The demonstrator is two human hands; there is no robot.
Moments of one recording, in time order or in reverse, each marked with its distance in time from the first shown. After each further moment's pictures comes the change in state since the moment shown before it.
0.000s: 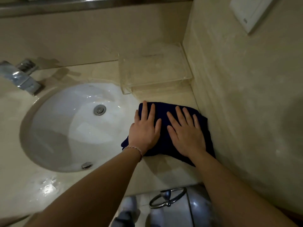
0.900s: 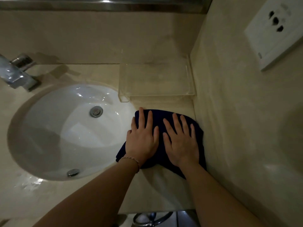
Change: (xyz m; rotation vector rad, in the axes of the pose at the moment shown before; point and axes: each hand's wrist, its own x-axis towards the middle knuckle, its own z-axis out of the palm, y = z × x) left_hand 0.026 0.019 0.007 0.043 0.040 -0.137; right_hand 0.037 0.007 -0.006 0.043 0.031 -0.016
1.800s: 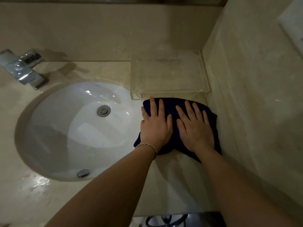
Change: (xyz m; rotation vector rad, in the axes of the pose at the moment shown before) left_hand 0.028 0.000 -0.010 -0.150 0.007 -0.007; right_hand 0.034 -0.002 -0.008 -0.051 0.004 0.009
